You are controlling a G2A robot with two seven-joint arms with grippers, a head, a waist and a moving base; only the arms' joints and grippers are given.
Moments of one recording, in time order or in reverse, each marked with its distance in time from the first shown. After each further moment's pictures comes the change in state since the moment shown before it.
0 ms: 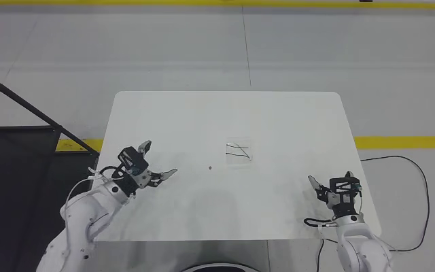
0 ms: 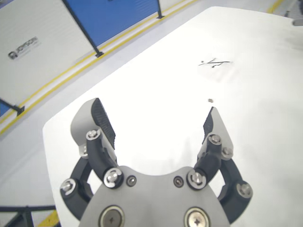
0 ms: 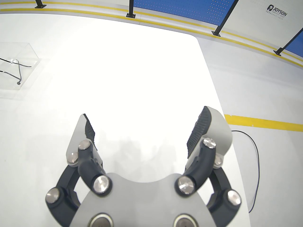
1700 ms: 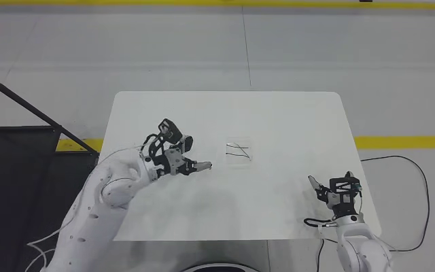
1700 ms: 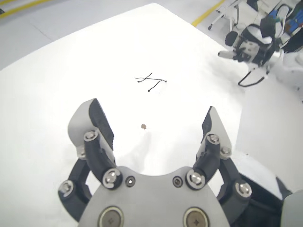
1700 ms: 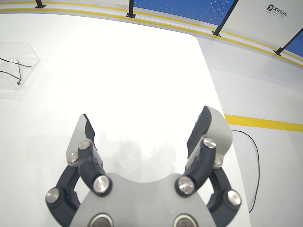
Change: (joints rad) left arm -0.374 -0.007 0.310 0.136 -0.784 0.141 -0.702; right arm 0.000 0.000 0.000 0.000 0.000 0.000 0.000
